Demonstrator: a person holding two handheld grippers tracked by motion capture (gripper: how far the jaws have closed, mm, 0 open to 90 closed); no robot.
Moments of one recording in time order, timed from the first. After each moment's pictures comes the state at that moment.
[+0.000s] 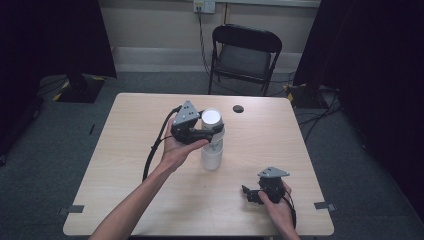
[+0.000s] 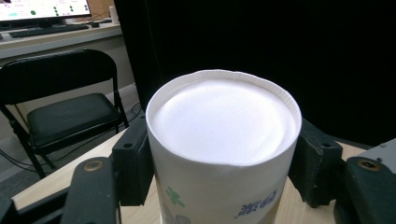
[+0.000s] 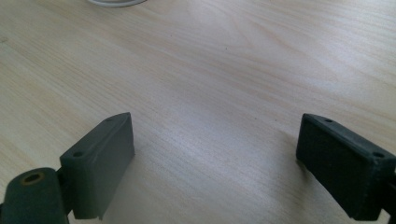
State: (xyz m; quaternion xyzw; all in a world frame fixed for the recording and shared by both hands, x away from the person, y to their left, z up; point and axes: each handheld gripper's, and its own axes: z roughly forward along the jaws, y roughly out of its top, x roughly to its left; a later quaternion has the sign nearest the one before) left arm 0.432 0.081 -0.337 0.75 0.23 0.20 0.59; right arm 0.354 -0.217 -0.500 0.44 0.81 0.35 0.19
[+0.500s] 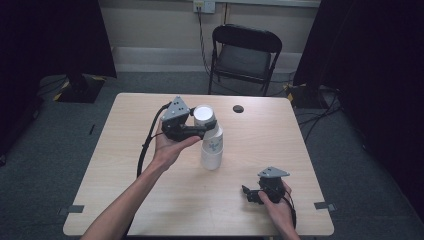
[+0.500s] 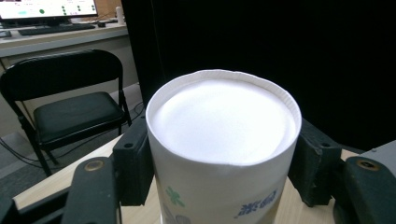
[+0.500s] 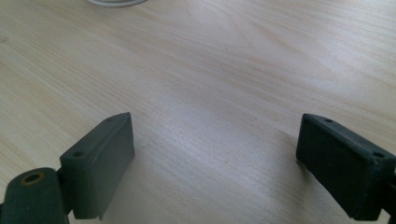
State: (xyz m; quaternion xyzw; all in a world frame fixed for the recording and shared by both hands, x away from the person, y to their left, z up) left arm 0.429 0.103 -0.323 0.74 0.24 0.20 0.59; right arm 0.354 -0.217 -0.500 0.44 0.81 0.35 0.19
